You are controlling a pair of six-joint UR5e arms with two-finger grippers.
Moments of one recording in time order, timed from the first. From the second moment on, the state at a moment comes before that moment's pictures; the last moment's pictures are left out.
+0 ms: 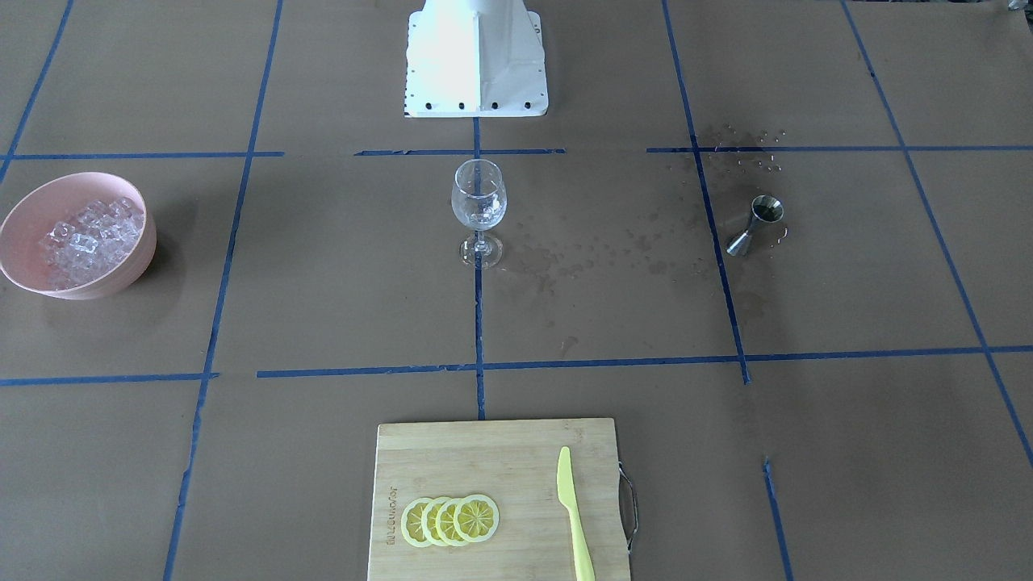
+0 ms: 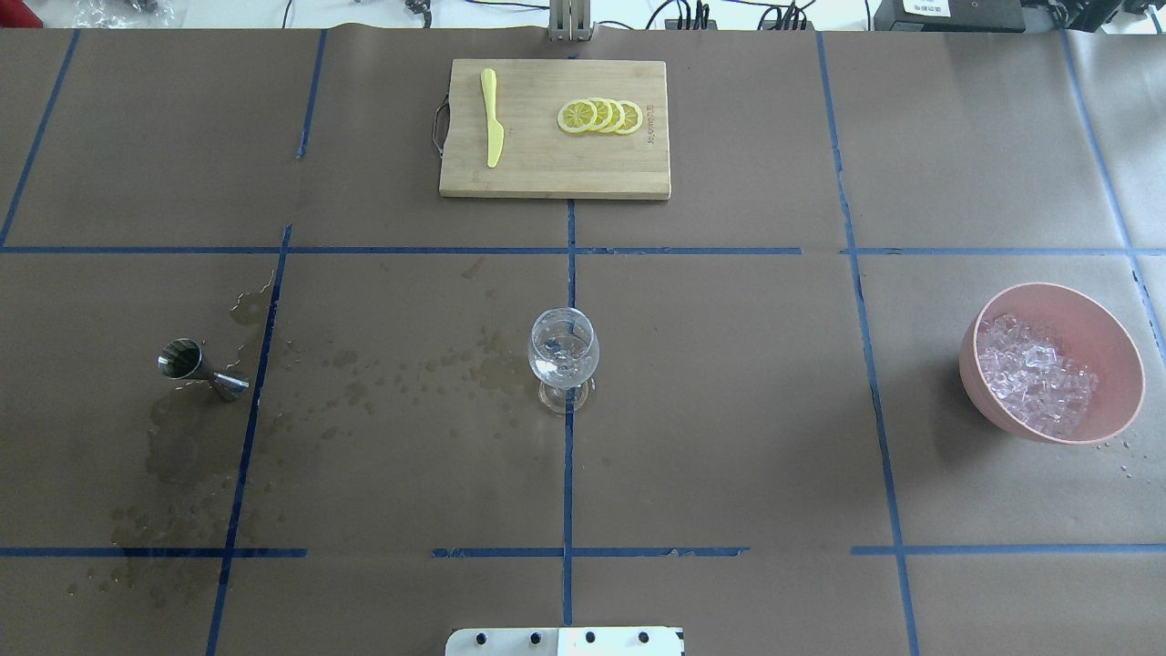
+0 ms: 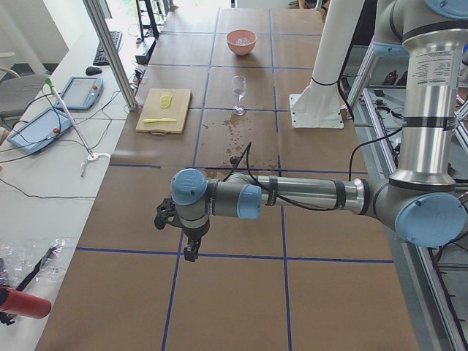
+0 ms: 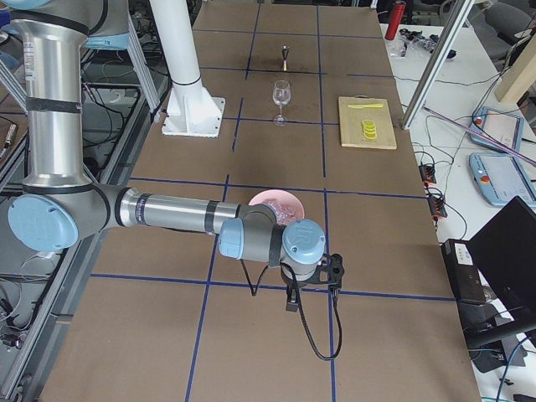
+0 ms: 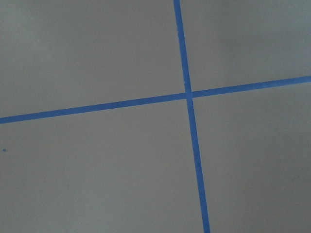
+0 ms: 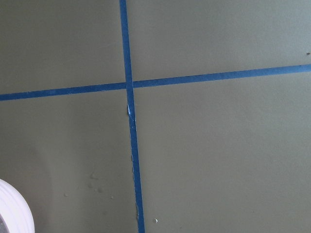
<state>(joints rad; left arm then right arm) -1.56 -1.56 -1.62 -1.61 -2.33 0.12 1.65 -1.61 1.57 -1.60 2.41 -0.01</state>
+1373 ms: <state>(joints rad) -1.31 -1.57 -2.21 -1.62 -2.29 -0.43 1.65 -1.60 1.62 -1.59 2.41 -0.01</state>
